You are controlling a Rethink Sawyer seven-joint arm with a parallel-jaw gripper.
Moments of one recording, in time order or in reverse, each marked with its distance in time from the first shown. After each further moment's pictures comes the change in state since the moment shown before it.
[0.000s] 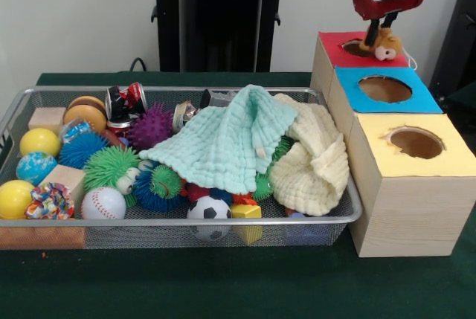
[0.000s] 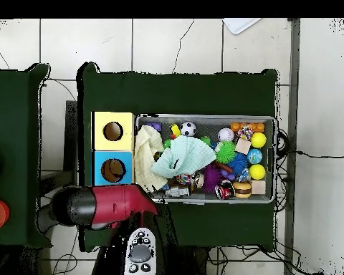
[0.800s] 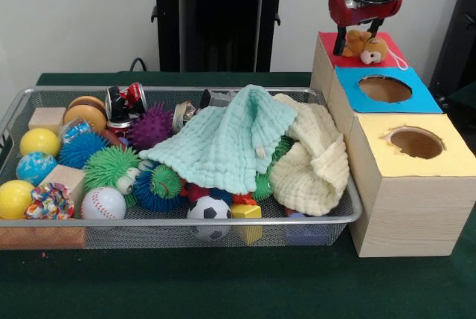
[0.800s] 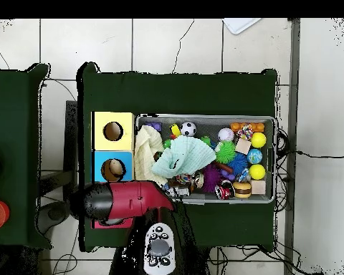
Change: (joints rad) arm -0.061 0.011 0.000 -0.003 -0.046 -0.008 0.000
